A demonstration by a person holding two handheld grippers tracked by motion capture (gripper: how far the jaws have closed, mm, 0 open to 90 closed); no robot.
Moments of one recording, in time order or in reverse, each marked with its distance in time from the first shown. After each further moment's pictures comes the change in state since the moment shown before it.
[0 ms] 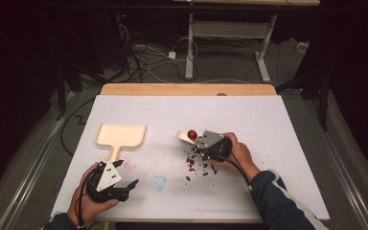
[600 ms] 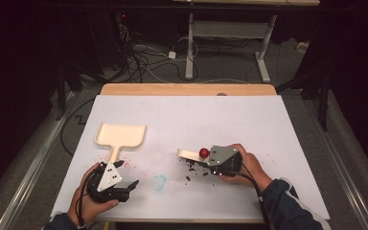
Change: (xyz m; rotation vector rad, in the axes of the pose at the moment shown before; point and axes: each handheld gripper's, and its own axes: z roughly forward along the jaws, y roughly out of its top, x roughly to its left) left arm -0.001 0.000 0.001 0.008 -0.008 0.004; right arm 0.021 -0.014 -0.038 -0.085 0.114 -0.057
